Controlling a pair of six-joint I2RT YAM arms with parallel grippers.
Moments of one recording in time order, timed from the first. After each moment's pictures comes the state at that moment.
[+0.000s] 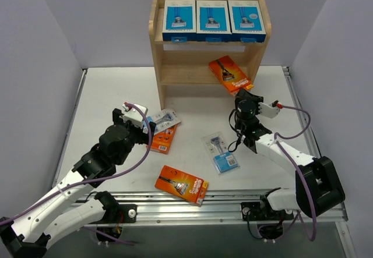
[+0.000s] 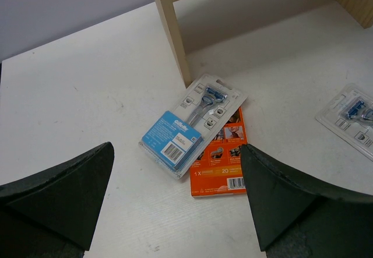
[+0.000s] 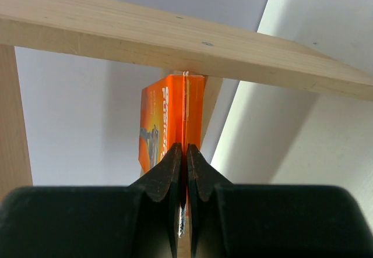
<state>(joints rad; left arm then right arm) -0.78 0.77 0.79 -0.26 -0.47 0.03 0.42 1.30 0.69 0.44 0.76 1.41</state>
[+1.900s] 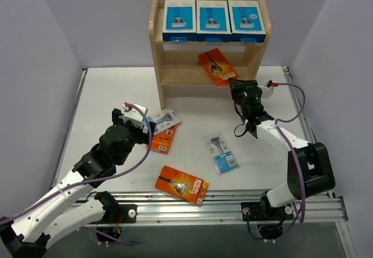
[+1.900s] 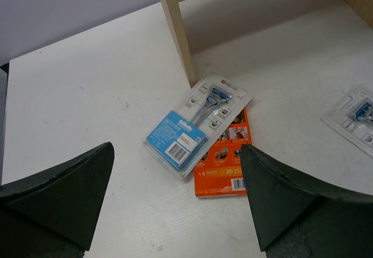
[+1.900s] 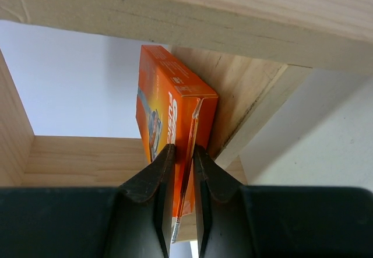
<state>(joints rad) -0.78 0.77 0.79 -0.26 -0.49 0.04 0.28 1.47 0.85 0.48 0.26 1.34</state>
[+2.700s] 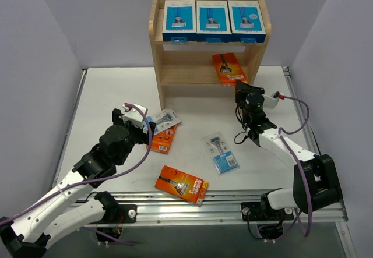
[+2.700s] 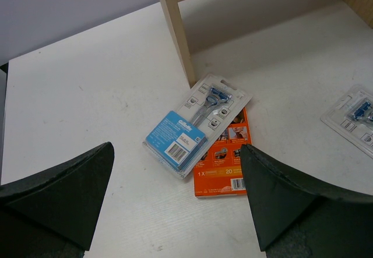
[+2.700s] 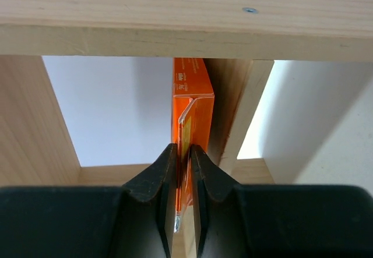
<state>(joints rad) -0.78 0.77 0.79 -0.26 -0.49 0.04 0.31 1.35 0.75 0.48 0.43 1.52</state>
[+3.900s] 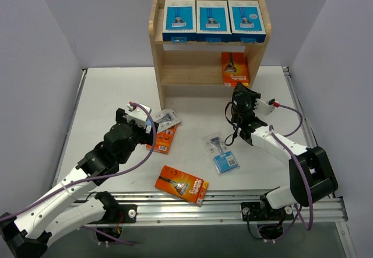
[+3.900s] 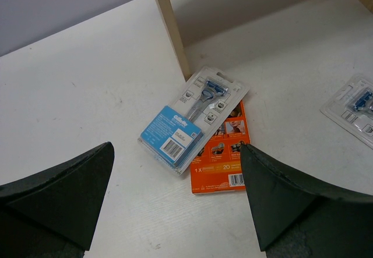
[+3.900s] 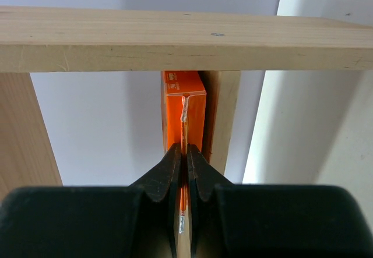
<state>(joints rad) -0.78 0.81 0.79 -0.26 -0.47 0.04 0.41 1.42 0.79 0.44 0.78 1.62</state>
